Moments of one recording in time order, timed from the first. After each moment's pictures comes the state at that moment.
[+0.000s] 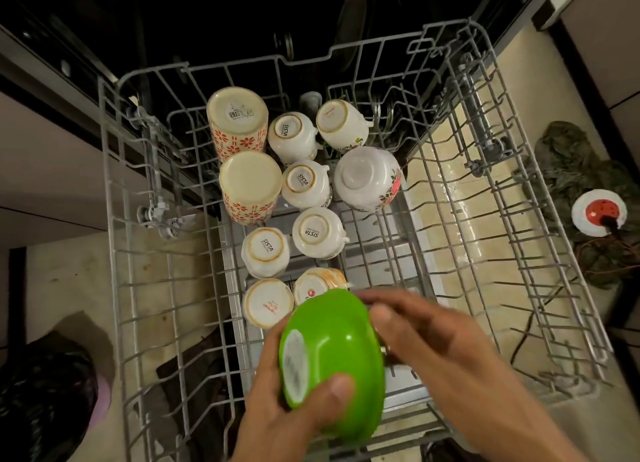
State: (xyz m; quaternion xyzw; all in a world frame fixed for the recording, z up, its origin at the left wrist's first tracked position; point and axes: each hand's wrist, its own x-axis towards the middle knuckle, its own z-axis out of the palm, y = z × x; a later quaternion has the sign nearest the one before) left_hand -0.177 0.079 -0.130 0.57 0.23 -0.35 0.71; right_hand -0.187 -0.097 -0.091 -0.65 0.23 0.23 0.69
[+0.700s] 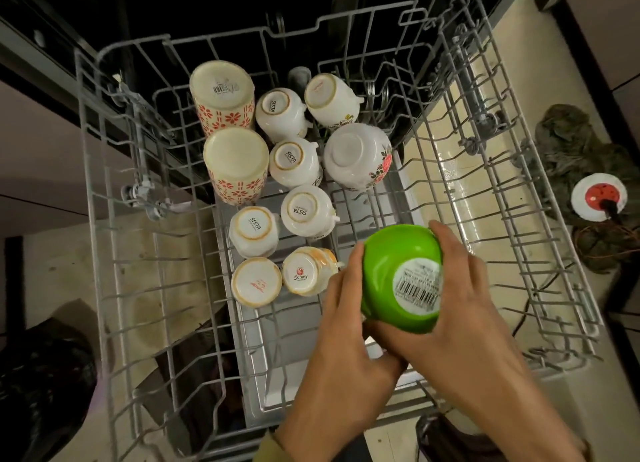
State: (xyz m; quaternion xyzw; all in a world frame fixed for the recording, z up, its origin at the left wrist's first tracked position) left_hand -0.187 0.019 -0.165 0.74 -0.05 -0.33 0.58; right_hand -0.210 -0.115 -0.130 -0.87 0.27 0.15 0.38
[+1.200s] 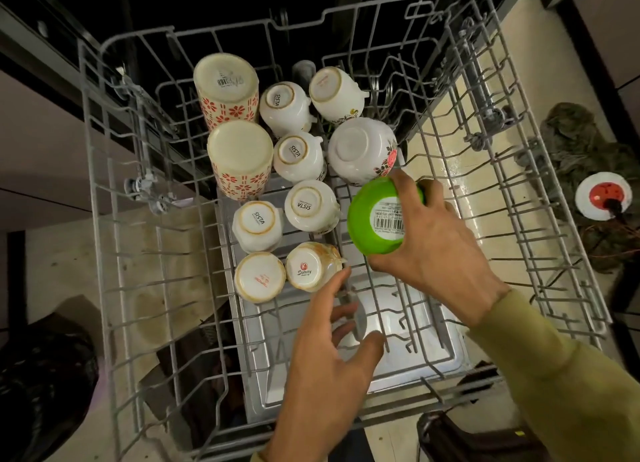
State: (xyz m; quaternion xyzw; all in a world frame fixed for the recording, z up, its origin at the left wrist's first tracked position) left_hand -0.196 0.039 -0.168 0.75 0.06 -0.34 0.57; right_hand -0.135 -0.139 -0.177 -0.95 0.16 0.19 0.19
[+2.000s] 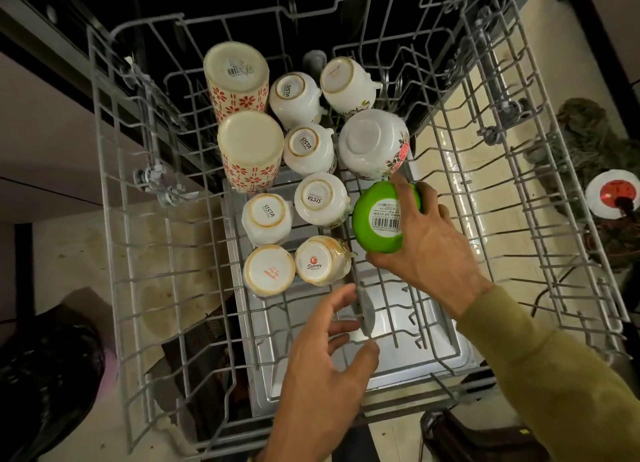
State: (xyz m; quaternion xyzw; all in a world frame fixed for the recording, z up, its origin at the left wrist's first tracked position) left_hand -0.204 0.059 -0.174 0.76 0.04 -0.35 0.54; right_hand -0.140 -0.133 -0.213 -0.95 0.17 0.19 0.18
